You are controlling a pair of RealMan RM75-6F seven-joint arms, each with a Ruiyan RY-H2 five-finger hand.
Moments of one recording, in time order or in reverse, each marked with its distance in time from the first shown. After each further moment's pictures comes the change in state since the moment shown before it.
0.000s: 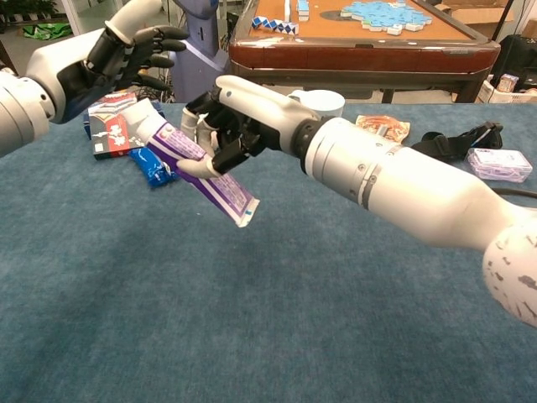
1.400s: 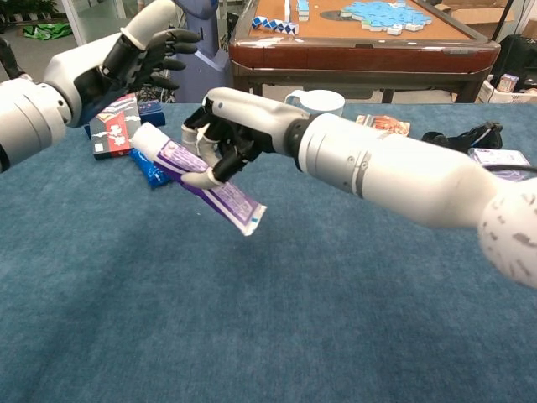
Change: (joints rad) left arm 0.002 -0.025 -0.019 0.047 0.037 -0.025 -0.002; right arm 0.049 0.090 0.005 -0.042 0.086 -0.159 -0.143
